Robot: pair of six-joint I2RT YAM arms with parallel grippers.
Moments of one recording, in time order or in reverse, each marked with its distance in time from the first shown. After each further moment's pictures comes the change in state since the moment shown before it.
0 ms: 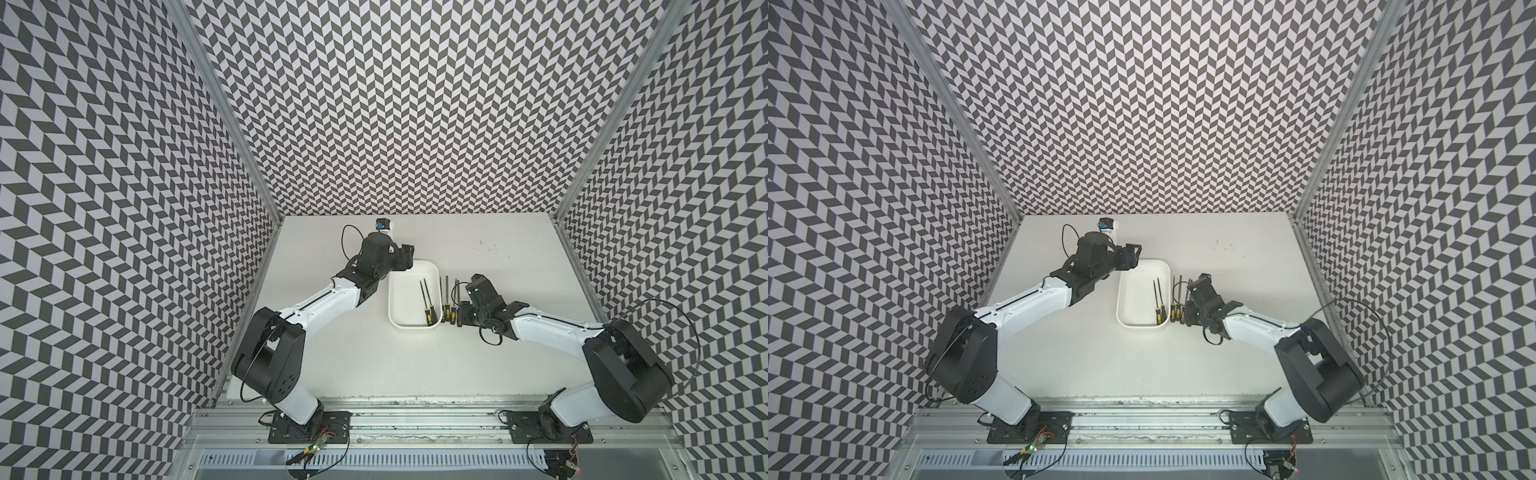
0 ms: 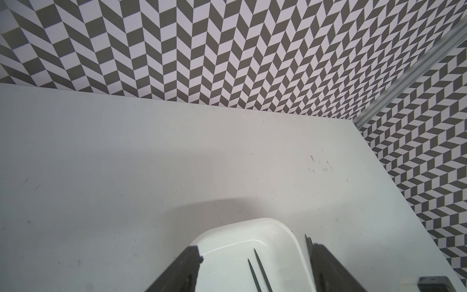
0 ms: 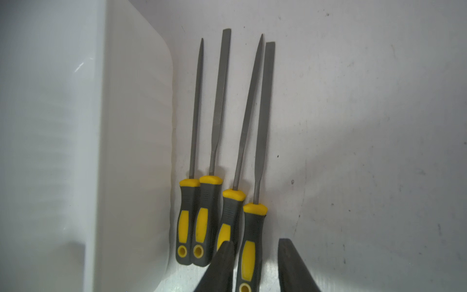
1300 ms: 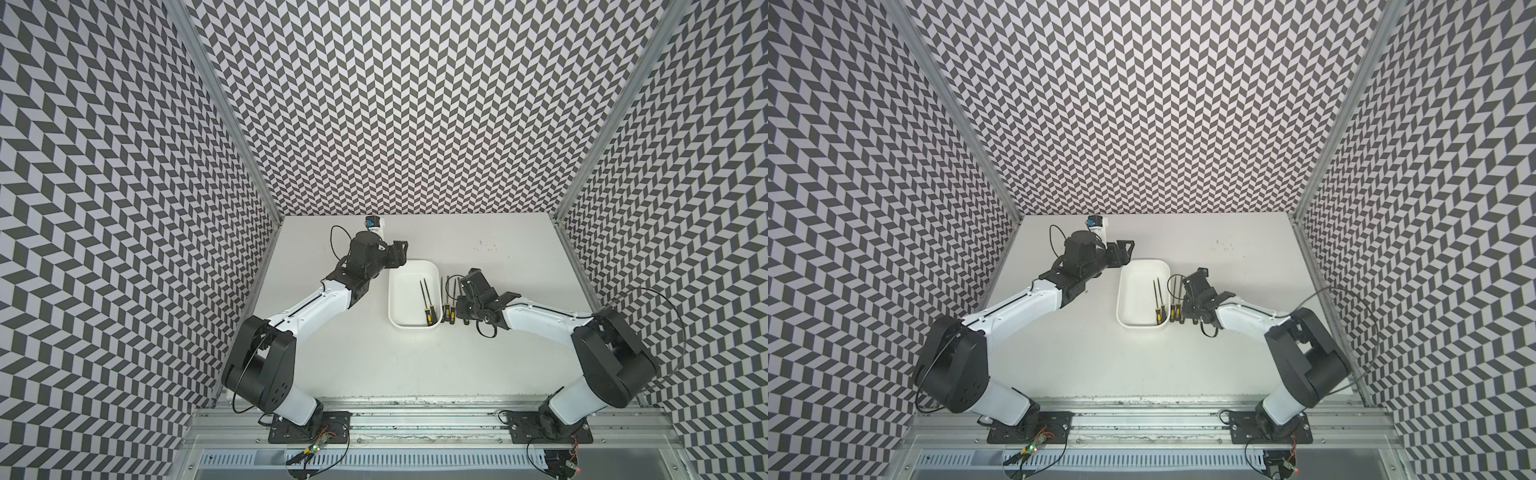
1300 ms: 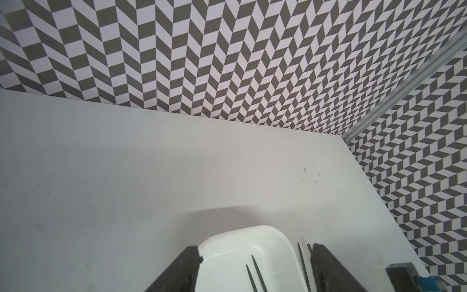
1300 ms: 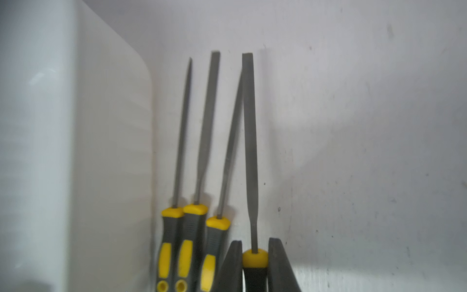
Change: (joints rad) left arm 0.053 -0.064 -0.042 0.043 0.088 -0.029; right arm 0.006 0.045 0.144 -0.112 0.095 -0.046
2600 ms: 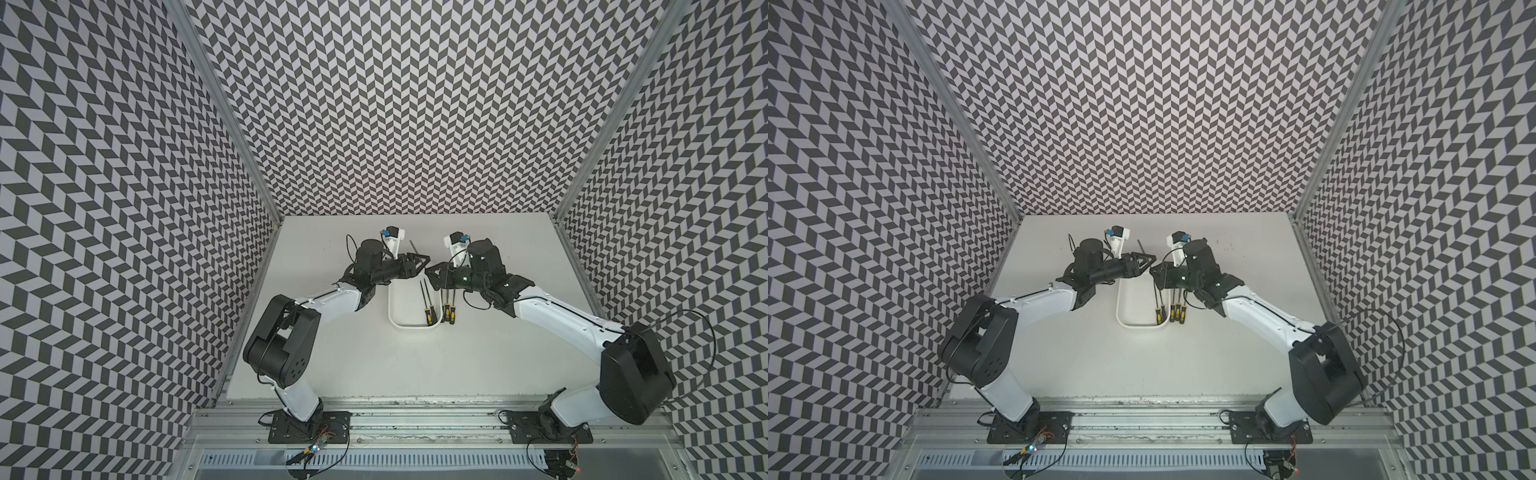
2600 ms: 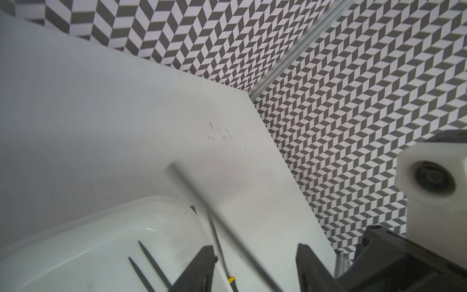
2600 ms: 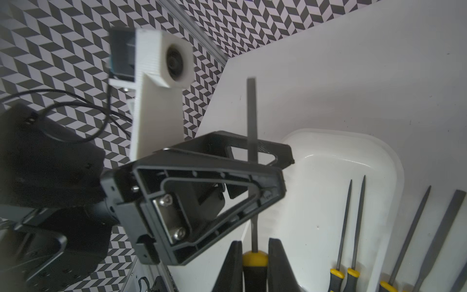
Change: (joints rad) left arm 0.004 0.171 -0.070 0.346 0.517 -0.217; right arm 0.000 -0.059 0.177 0.241 -0.520 0.005
